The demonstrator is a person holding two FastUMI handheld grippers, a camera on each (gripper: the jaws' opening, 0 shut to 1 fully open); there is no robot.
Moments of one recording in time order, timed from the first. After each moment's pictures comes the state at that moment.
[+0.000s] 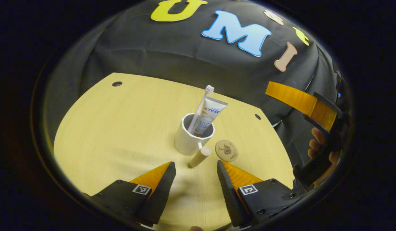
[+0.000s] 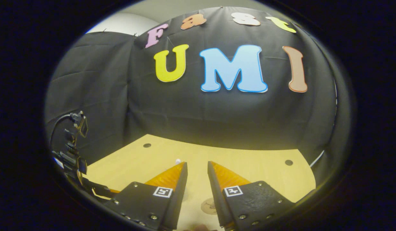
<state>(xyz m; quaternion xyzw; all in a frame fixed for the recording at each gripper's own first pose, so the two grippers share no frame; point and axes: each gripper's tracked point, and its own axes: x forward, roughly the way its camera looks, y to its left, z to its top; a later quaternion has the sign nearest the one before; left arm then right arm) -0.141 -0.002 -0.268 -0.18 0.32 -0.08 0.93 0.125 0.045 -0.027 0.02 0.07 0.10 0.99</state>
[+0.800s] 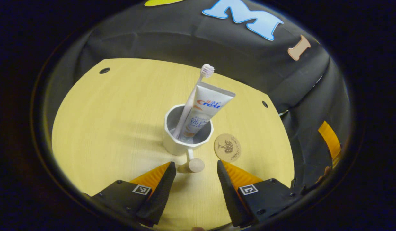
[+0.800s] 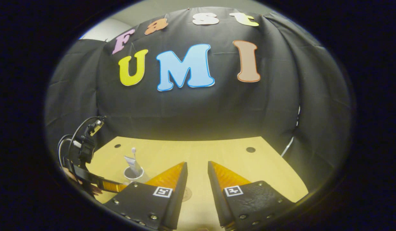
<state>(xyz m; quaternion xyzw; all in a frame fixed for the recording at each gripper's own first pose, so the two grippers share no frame) -0.090 -0.025 -0.306 -0.19 0.43 -0.07 0.88 0.076 -0.082 -0.062 0.04 0.08 -0.05 0.99</state>
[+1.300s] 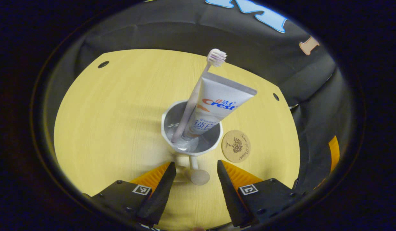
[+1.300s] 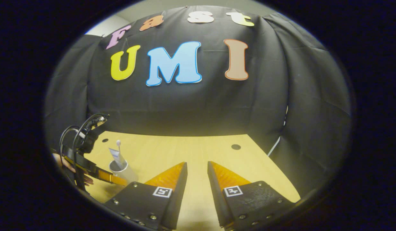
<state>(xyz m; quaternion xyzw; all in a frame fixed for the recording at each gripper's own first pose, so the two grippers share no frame) -0.072 -0.024 -0.328 -0.17 0.49 -0.04 0.85 0.063 -0.103 -0.075 0.06 0.11 -0.07 0.99</state>
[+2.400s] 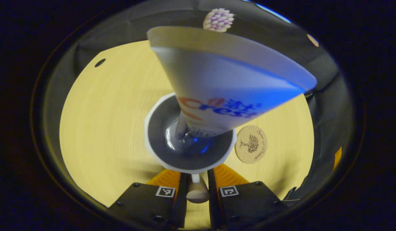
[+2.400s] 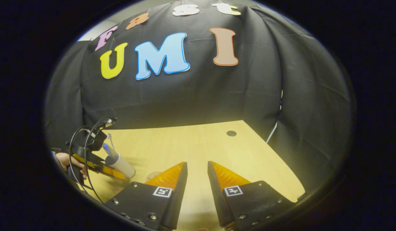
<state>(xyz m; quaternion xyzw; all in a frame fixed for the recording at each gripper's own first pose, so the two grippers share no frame) -0.053 -0.022 -0.355 -0.13 0.54 -0.02 0.83 0.054 -0.134 -0.103 0.08 0.15 -0.09 0.98</state>
